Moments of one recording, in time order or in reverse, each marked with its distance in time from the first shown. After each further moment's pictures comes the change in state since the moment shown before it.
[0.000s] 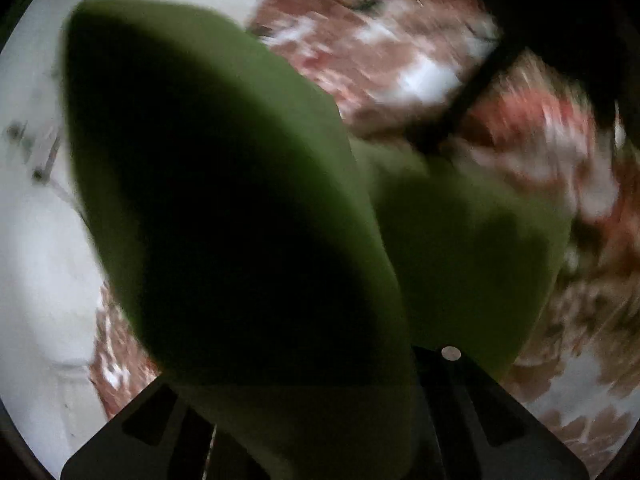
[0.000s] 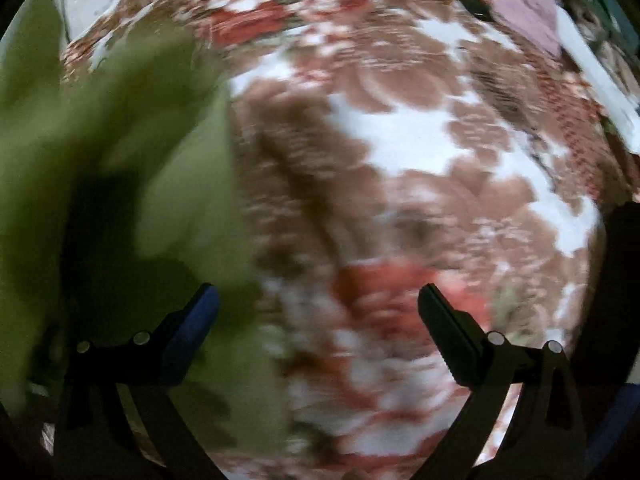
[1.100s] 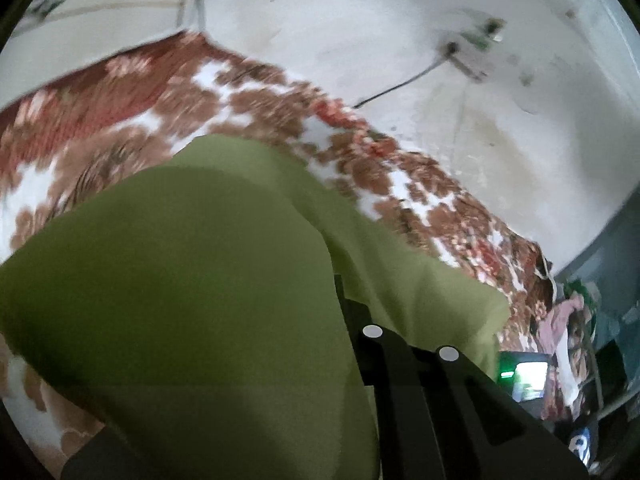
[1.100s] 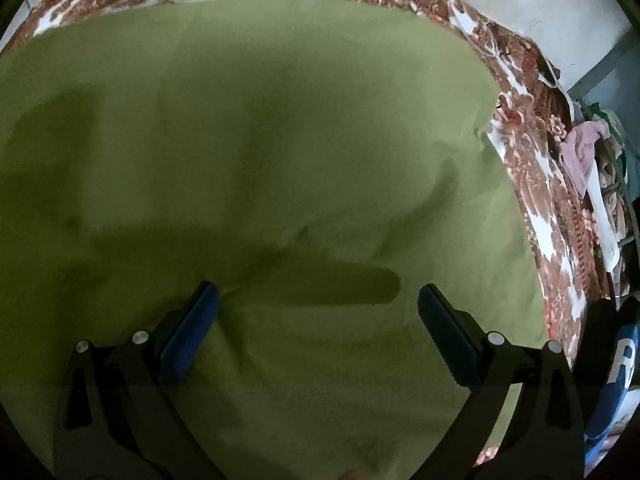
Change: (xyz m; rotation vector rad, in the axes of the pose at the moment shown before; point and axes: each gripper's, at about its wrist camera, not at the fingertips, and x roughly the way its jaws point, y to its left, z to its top) left arm -0.049 0.271 -0.369 -1.542 -0.305 -0.107; right arm 0.031 0.327 -0.063 -0.380 -0.109 -0.215
